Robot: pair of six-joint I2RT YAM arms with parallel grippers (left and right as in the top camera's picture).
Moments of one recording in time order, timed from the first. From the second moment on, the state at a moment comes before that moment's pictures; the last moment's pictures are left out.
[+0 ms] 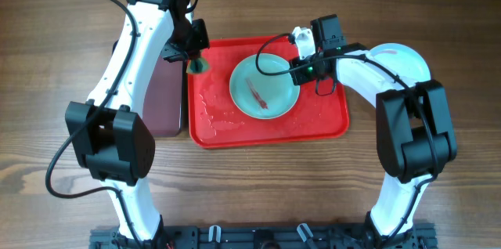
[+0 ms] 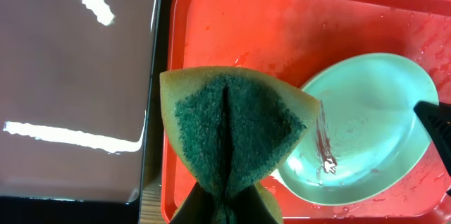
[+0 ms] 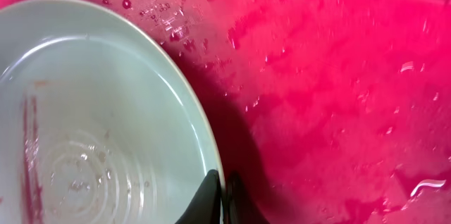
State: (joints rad) left arm -0.22 2.03 1.92 -1.32 0.07 -0.42; right arm 0.25 2.03 1.26 -0.39 -0.30 -0.04
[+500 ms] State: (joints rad) left arm -0.22 2.03 1.92 -1.32 0.07 -0.42; right arm 0.32 2.02 1.26 -0.57 -0.38 0.61
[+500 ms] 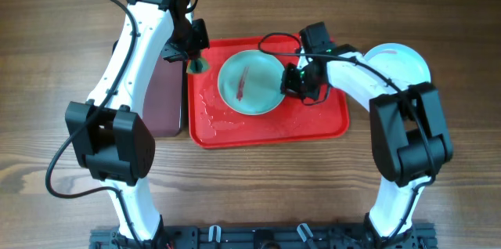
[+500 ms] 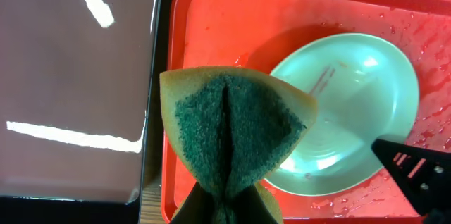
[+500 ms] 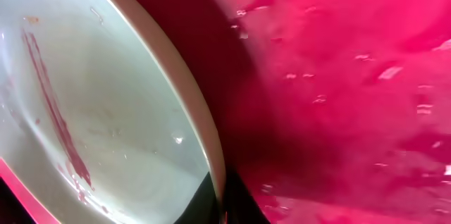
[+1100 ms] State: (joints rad) left arm -0.35 2.09 1.67 -1.00 0.16 -0.26; right arm 0.33 2.02 1.26 -0.53 -0.36 0.57
